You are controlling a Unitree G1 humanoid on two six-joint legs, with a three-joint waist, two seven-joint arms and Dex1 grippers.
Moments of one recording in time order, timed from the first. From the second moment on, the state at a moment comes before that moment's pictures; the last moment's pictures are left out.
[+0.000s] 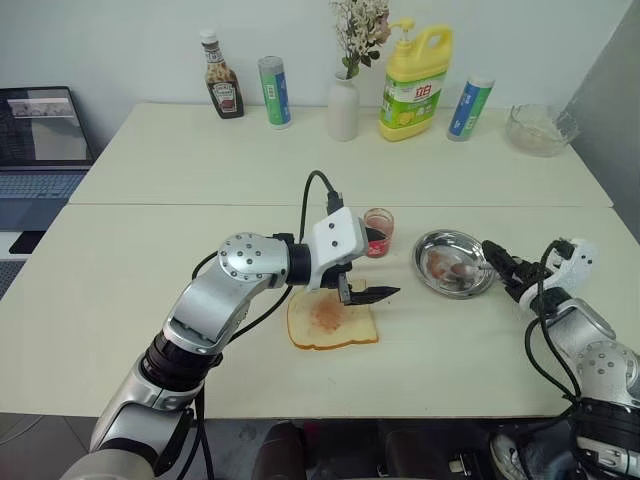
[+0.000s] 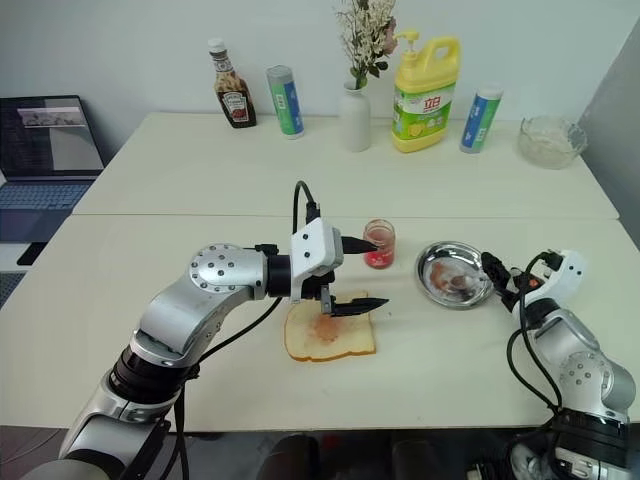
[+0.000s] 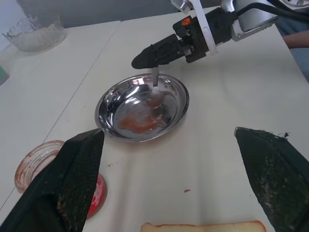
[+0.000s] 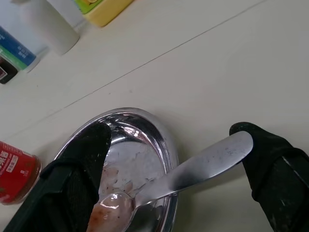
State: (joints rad) left arm -0.62 0.50 -0.32 -0.35 -0.27 0.58 -0.91; right arm -0.19 -0.44 -0.39 -0.07 0.79 0.66 0.16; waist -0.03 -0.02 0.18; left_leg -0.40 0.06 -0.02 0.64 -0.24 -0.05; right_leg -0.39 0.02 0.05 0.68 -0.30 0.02
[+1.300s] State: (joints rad) left arm -0.35 0.82 -0.03 -0.33 -0.25 0.48 -0.94; right arm 0.15 -0.83 -0.43 -0.57 0.71 0.59 0.71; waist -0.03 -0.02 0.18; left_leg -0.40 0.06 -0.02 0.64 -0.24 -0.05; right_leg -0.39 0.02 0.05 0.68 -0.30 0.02
